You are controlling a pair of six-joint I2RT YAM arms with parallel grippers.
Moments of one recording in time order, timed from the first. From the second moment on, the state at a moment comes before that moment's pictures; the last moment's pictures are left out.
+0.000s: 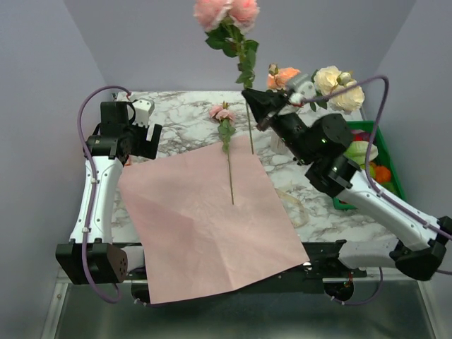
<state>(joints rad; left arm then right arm) 0.03 1.24 1.34 -0.86 0.12 0.27 0.90 1.28 1.42 0.23 0.15 -0.14</state>
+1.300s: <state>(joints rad) 0.03 1.28 1.33 -0.81 0.15 0.27 0.45 1.45 1.10 1.14 0.30 -0.37</state>
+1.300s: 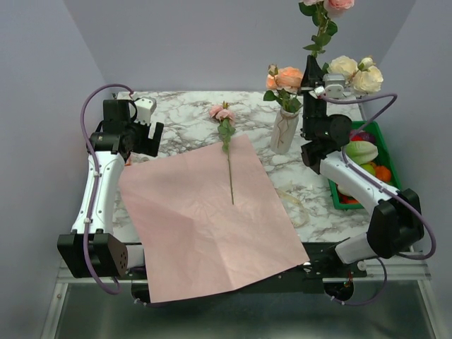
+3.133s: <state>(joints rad) 0.03 1.29 1.34 -0.85 0.22 0.23 0.95 1.39 0.87 -0.03 0.59 0.35</state>
